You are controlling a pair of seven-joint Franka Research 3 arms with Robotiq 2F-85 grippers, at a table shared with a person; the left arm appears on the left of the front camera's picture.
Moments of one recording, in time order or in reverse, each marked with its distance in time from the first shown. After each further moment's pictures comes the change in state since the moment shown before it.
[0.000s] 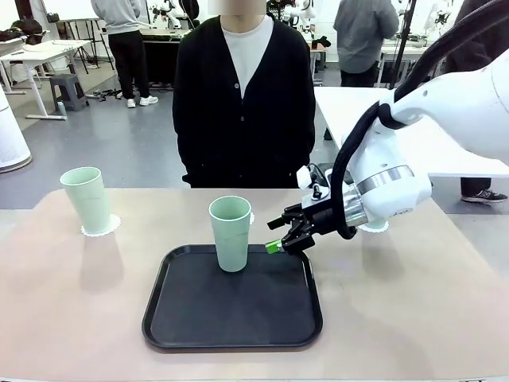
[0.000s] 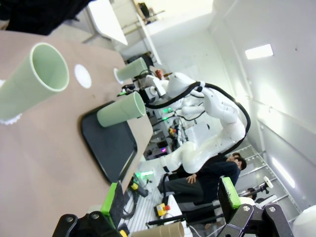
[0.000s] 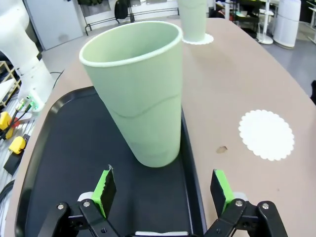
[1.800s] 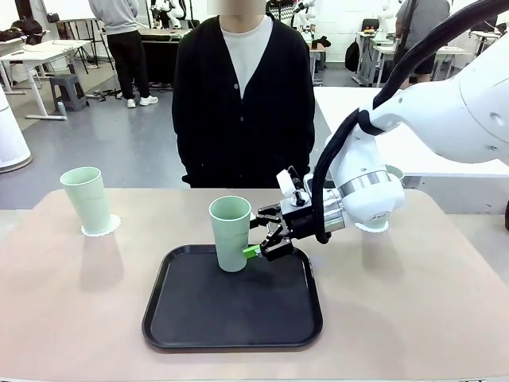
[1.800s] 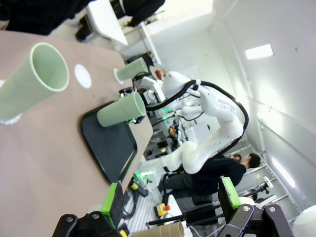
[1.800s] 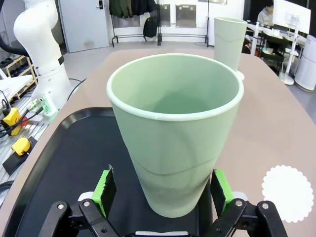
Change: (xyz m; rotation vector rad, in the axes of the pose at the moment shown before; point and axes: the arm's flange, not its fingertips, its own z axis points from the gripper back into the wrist) left arm 0.000 0.000 0.000 0.000 0.000 0.000; right arm 0.009 0.003 -0.048 0.115 -0.127 0.138
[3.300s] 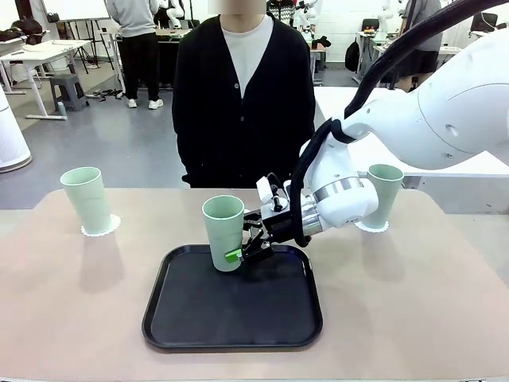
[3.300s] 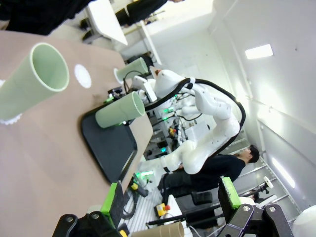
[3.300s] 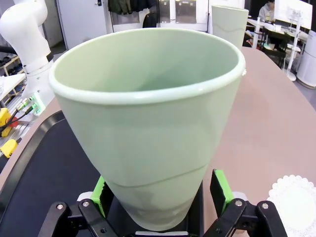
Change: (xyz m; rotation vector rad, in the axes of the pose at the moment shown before) left arm 0.000 0.000 0.000 0.000 0.000 0.000; right arm -0.009 -0.019 -0.043 0.003 0.017 -0.009
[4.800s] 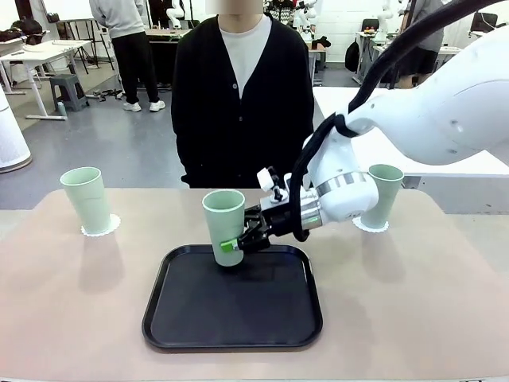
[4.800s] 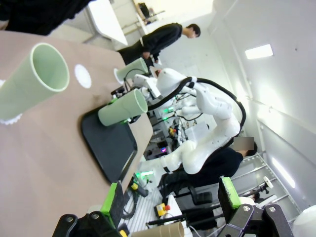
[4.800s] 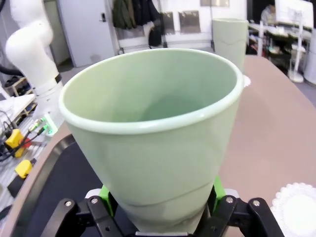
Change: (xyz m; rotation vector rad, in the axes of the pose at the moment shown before) left arm 0.000 0.000 0.000 0.000 0.000 0.000; right arm 0.022 -0.001 0.006 0.025 -0.047 -0.095
